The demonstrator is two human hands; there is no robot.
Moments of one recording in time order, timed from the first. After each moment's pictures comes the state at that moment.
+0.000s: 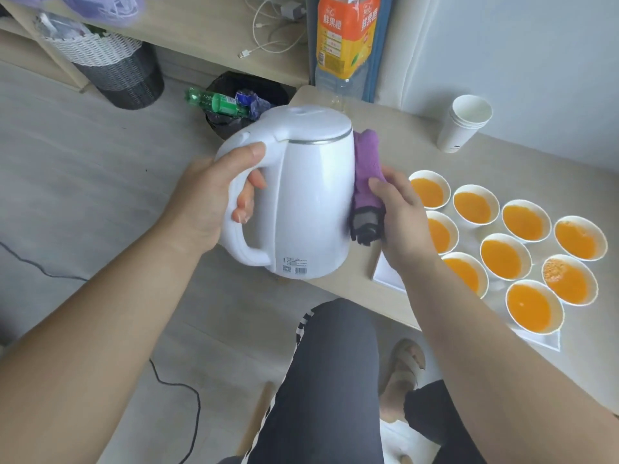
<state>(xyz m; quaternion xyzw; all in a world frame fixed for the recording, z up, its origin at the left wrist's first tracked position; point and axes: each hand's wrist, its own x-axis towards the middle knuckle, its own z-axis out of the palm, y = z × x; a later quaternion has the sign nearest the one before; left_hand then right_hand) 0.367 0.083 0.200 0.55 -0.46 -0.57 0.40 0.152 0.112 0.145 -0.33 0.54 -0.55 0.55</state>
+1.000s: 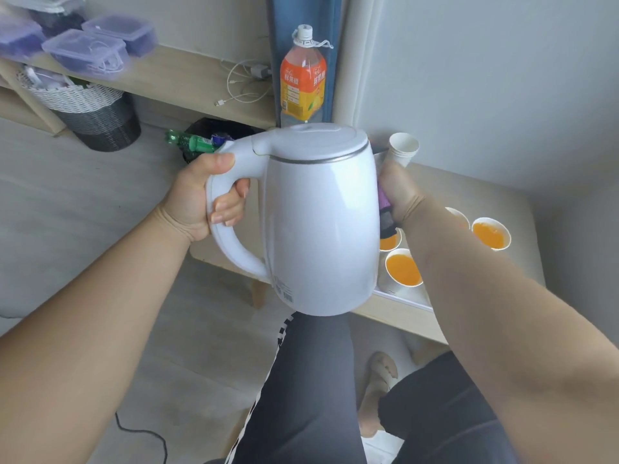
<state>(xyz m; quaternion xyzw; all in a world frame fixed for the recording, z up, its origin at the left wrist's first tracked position) 0.364 0.107 0.228 0.31 -0.50 -0.72 0.35 0.109 0.124 0.220 -0.32 0.54 -0.51 0.59</state>
